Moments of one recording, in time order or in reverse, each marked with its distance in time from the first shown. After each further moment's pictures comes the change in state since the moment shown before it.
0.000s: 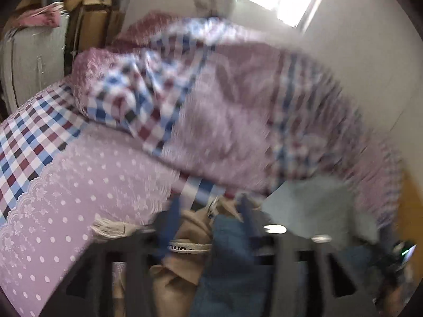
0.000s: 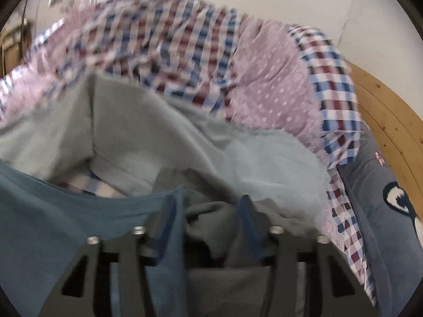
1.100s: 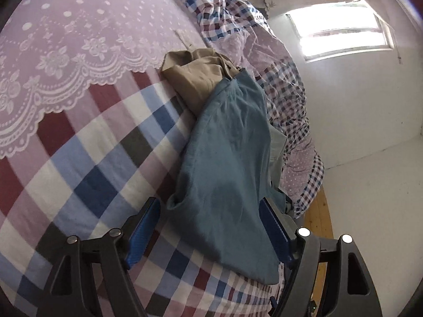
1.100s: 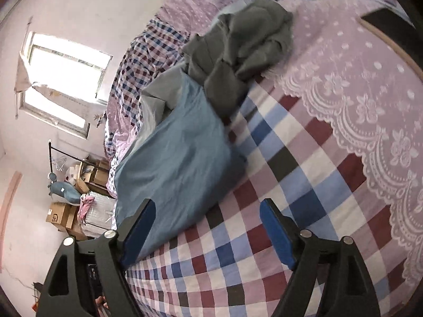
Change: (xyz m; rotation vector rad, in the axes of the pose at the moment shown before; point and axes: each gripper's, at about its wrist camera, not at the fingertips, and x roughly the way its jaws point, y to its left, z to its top) left arm -0.143 0.088 -0.279 -0.498 0.175 -0.342; right arm -0.178 -0.079 -0.333 0.918 0.127 0.700
